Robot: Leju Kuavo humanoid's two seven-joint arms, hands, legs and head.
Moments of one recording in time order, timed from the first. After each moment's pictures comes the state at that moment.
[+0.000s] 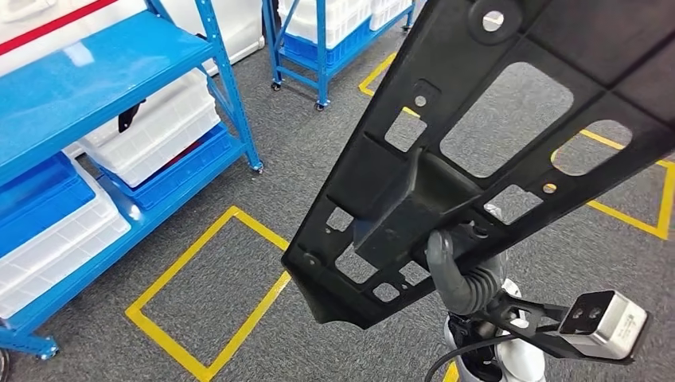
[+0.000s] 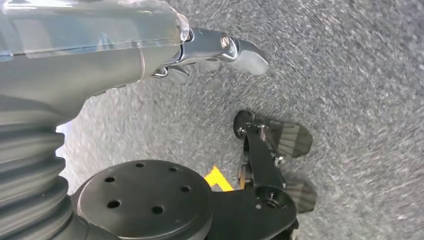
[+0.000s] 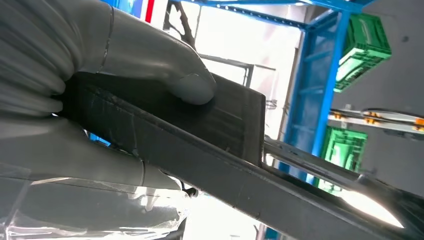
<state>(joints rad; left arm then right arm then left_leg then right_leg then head) -0.12 0.00 -1.19 -0.13 1.50 0.21 -0.08 -0.14 0.09 0.29 -1.94 -0.10 0.28 -0.46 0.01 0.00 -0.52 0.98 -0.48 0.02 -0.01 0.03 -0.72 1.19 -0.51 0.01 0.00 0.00</state>
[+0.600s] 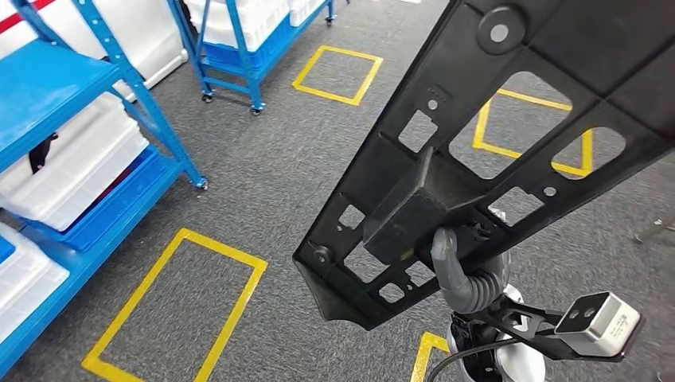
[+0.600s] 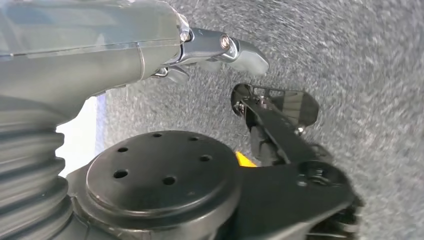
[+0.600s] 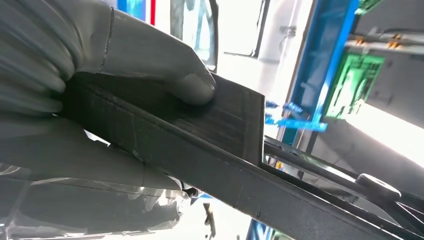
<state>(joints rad) -0.12 0.01 -1.22 -0.13 1.50 0.17 -0.04 -0.10 0.10 0.26 -1.93 -0.07 0.25 -0.47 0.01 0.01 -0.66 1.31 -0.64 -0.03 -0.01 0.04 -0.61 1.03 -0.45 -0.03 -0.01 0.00</state>
